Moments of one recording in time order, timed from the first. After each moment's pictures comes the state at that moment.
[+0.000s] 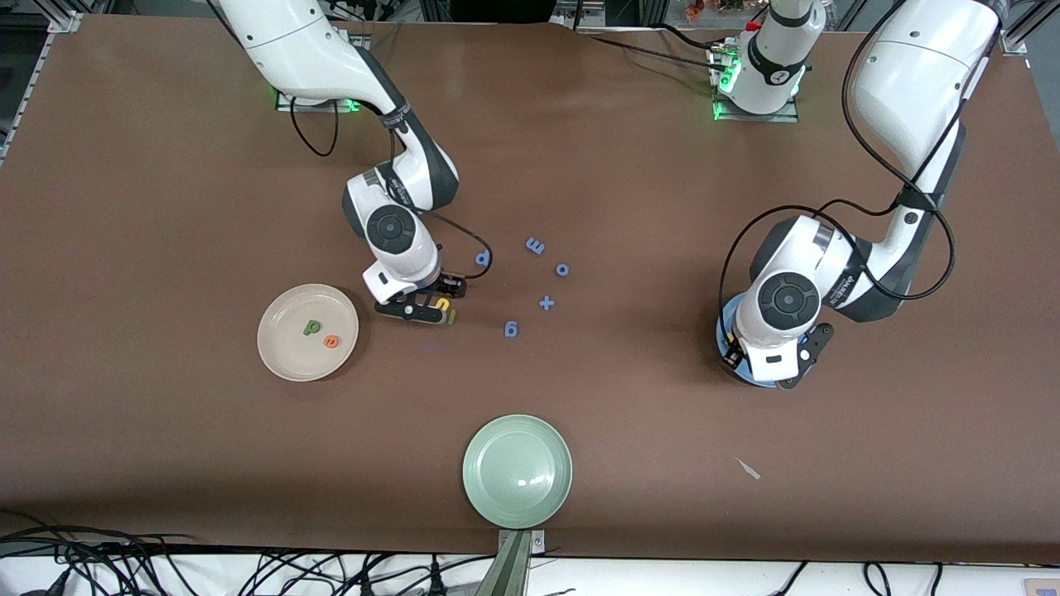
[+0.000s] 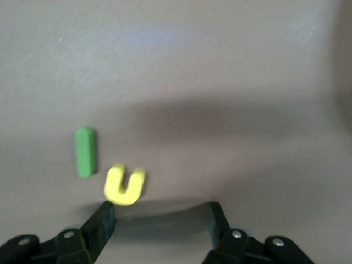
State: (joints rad) left arm 0.08 0.65 -0.40 -1.62 0.45 2.04 -1.42; right arm 0.58 0.63 -0.04 -1.88 0.06 2.45 0.65
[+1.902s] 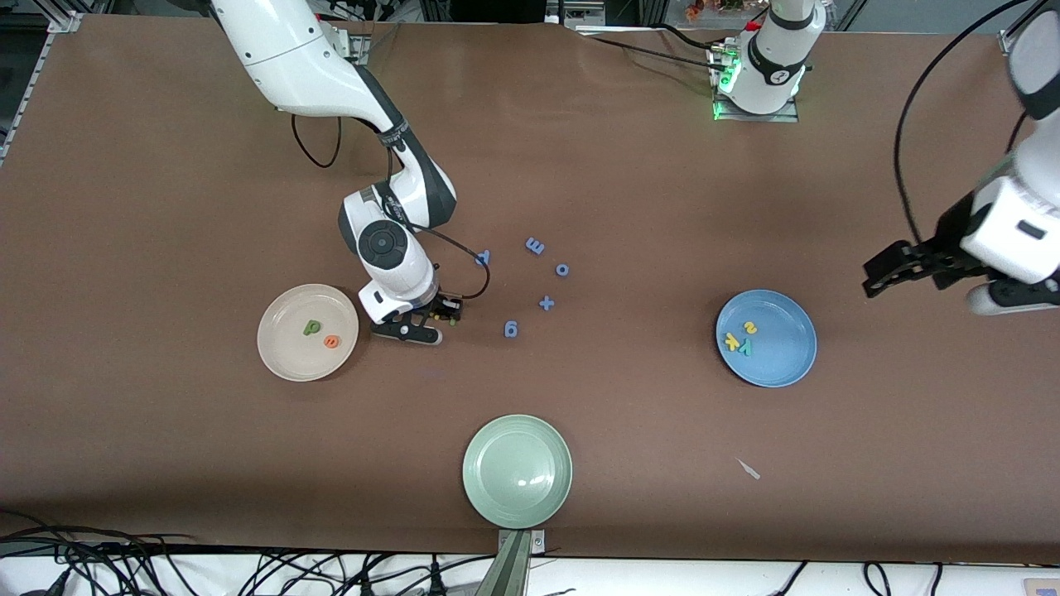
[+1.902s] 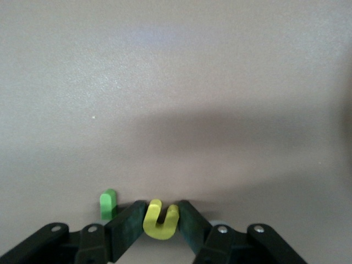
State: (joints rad) left arm 0.15 0.17 -0.22 -1.48 0.03 1.74 -0.20; right arm 0.56 0.69 -0.04 -1.78 0.06 2.49 0.66
